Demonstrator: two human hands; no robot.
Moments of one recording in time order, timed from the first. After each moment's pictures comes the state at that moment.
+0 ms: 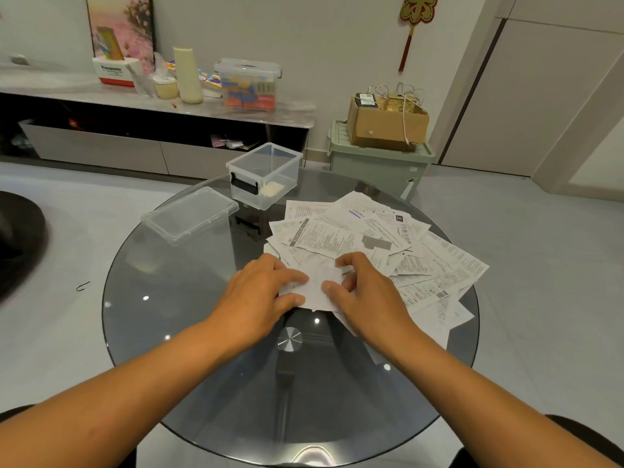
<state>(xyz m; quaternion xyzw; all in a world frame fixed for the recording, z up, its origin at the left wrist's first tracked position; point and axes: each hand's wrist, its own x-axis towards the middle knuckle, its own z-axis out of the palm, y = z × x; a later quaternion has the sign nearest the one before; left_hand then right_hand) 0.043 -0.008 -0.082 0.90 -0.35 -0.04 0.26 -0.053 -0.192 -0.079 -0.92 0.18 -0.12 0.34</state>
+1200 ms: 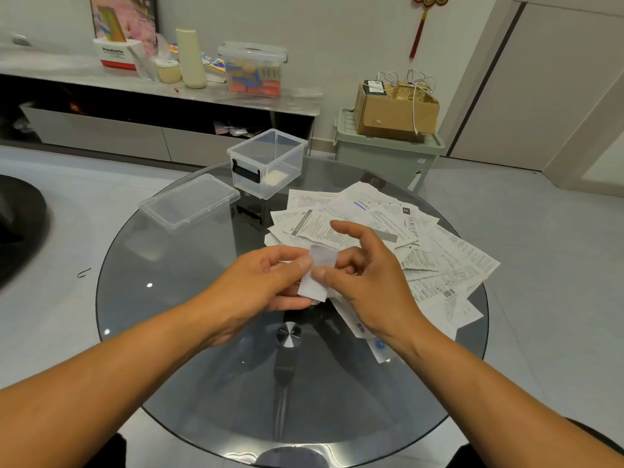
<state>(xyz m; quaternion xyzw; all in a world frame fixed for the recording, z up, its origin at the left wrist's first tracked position) 0.026 -0.010 -0.048 0.64 -0.14 -0.35 0.67 -0.053 -0.178 -0.052 -0.77 0.11 -0.15 0.61</state>
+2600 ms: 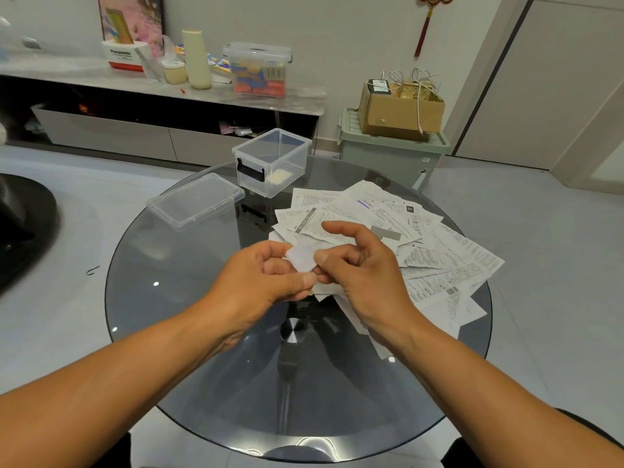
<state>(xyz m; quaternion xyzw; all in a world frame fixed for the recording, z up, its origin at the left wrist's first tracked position) 0.015 -0.007 -0.048 0.64 -0.09 -0.27 0.71 -0.050 -0.163 -0.047 -0.72 0.12 -0.16 0.66</state>
